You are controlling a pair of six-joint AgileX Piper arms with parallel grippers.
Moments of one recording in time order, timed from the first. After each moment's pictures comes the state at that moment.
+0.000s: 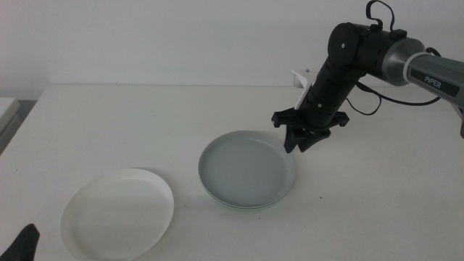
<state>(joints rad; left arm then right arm) 0.00 0.00 0.00 -0.15 0.26 0.06 0.34 2.23 -1.88 0.28 1.18 -0.03</state>
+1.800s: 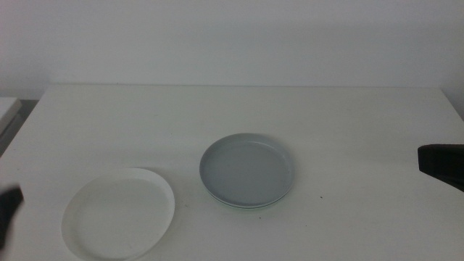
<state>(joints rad) 0.02 0.30 -0.38 -0.13 0.55 0.06 0.27 0.73 -0.90 0.45 0.90 -0.35</state>
